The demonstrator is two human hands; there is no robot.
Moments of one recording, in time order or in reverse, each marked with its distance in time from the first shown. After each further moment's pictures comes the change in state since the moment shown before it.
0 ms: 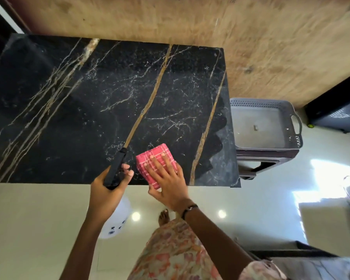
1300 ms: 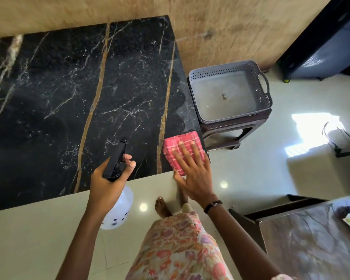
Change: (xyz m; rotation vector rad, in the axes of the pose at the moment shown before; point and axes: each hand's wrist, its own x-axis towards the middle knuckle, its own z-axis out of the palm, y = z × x) left_hand -0.014 0.018 0.093 0.164 -0.219 0.075; right_hand -0.101 0.113 -0.001 0.055 0.175 0.398
